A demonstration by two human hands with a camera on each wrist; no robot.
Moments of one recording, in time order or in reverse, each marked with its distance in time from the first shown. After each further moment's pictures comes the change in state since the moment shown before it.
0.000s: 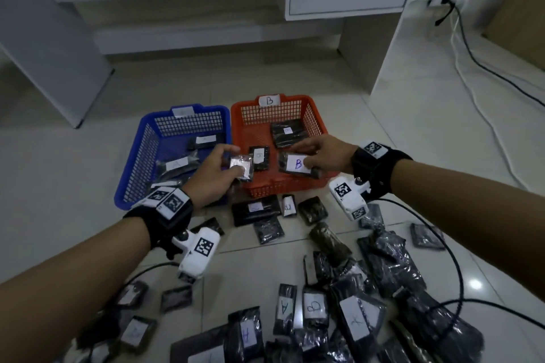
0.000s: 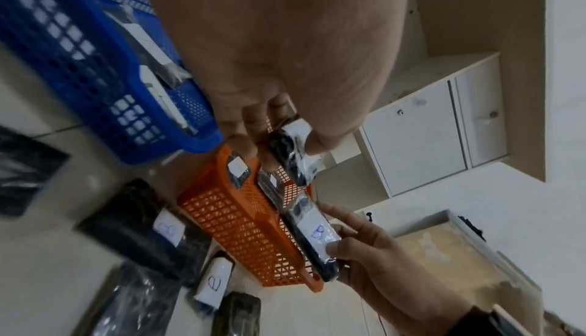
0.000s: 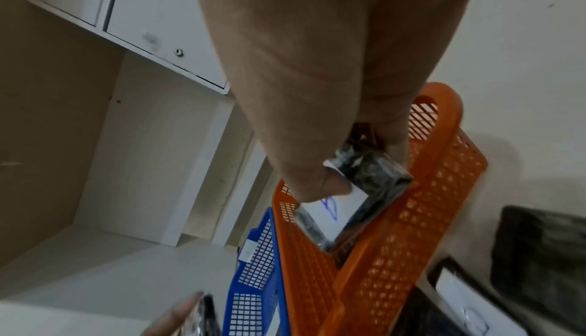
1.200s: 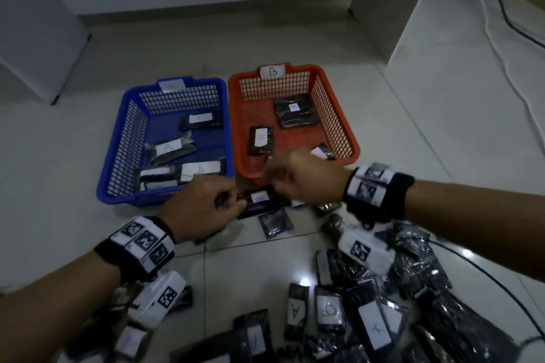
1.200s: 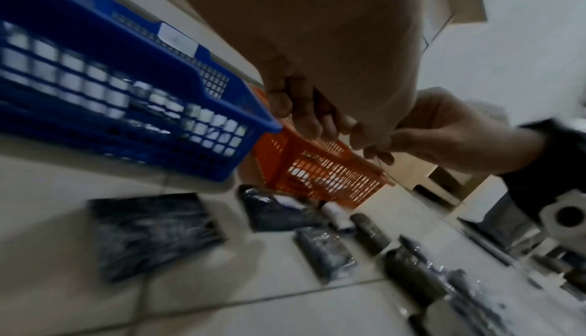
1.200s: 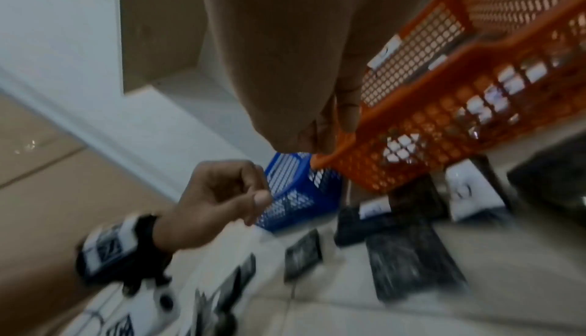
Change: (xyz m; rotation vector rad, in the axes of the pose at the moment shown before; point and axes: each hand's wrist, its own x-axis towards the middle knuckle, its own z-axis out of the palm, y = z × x) left_hand -0.011 -0.066 -0.013 0.509 -0.200 0.508; right_hand 0.009 -0.009 0.075 -0.484 -0.074 -0.523
